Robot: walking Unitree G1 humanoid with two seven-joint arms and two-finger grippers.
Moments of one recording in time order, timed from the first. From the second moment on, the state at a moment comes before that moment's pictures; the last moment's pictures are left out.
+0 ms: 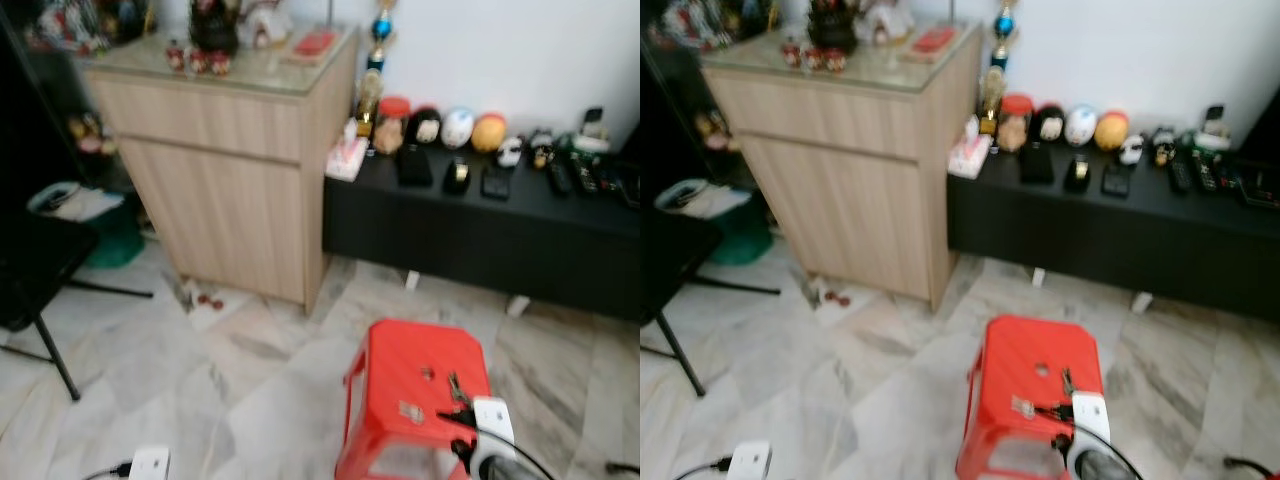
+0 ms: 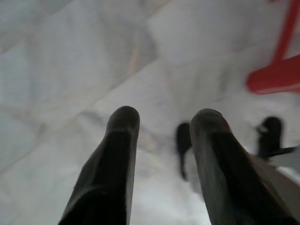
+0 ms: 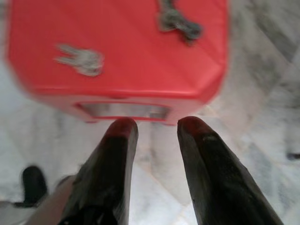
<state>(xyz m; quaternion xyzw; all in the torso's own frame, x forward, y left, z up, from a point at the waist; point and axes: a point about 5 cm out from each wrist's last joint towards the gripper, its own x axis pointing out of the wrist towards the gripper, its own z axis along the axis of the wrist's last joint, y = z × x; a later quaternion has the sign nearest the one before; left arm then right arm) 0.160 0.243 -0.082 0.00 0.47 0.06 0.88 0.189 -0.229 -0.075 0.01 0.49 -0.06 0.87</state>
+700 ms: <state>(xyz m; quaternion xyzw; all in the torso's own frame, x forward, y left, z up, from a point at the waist) 0.158 0.252 -0.078 0.02 0.42 0.10 0.90 0.205 -0.220 -0.065 0.05 0.39 -0.04 0.92</state>
